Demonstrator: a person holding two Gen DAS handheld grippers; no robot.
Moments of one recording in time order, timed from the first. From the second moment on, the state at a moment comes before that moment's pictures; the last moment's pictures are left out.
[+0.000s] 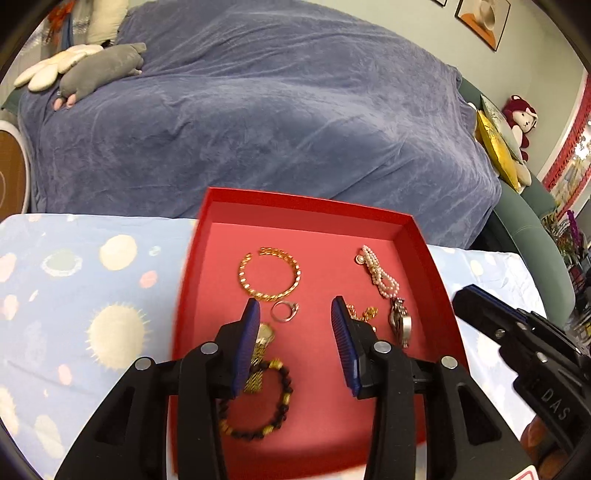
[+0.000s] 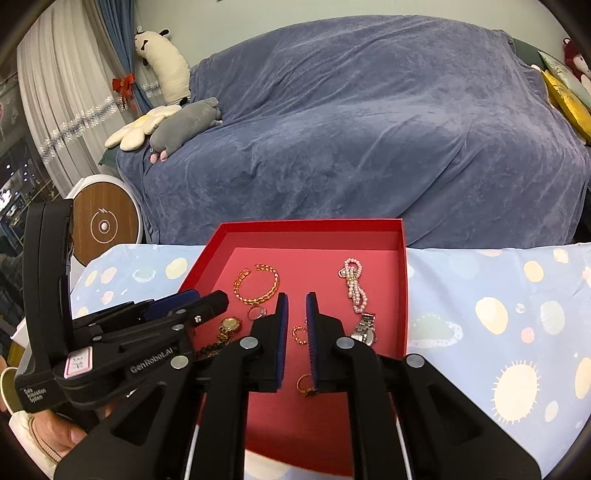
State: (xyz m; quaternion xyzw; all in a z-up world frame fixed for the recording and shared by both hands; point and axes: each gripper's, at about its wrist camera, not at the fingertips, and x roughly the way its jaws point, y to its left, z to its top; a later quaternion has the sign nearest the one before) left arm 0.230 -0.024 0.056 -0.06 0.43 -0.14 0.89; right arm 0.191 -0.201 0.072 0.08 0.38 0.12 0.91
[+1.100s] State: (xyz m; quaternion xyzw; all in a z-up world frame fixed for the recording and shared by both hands) left arm 0.048 0.043 0.027 -0.03 0.43 -0.06 0.90; right arm 0.007 -0.134 -0.013 0.01 0.46 0.13 0.88
